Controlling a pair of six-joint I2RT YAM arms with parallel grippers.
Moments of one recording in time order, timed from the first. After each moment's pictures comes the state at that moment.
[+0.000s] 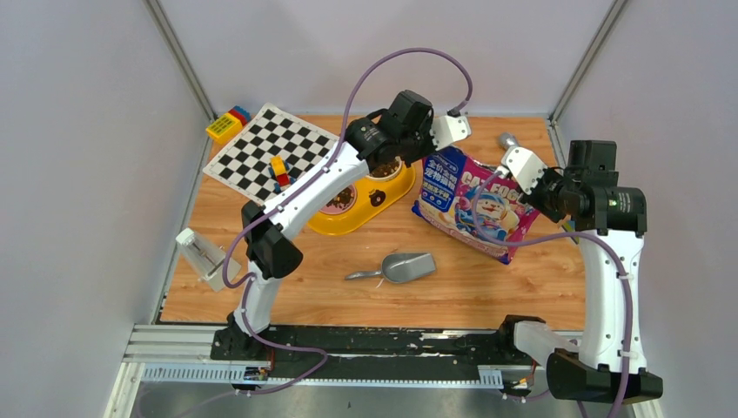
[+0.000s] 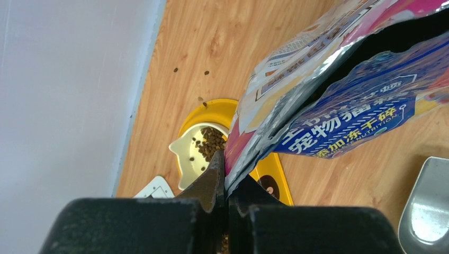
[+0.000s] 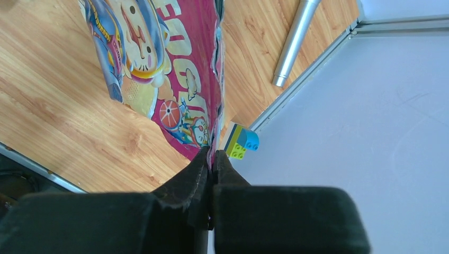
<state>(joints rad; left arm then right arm) -0.83 2.08 2.31 -0.84 -0.01 0.57 -0.08 1.08 1.50 -1.29 -0.18 -1.05</state>
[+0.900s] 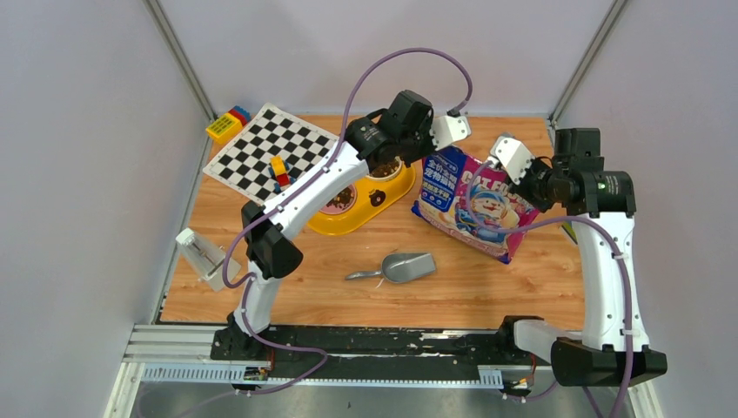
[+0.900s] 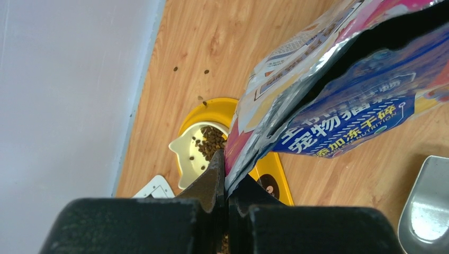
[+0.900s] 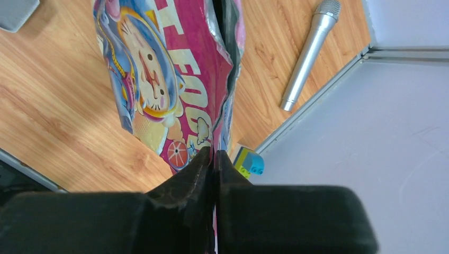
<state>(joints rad) -0.83 2.08 2.31 -0.85 -0.01 0.57 -0.01 1.16 1.54 -1.25 -0.21 -1.00</state>
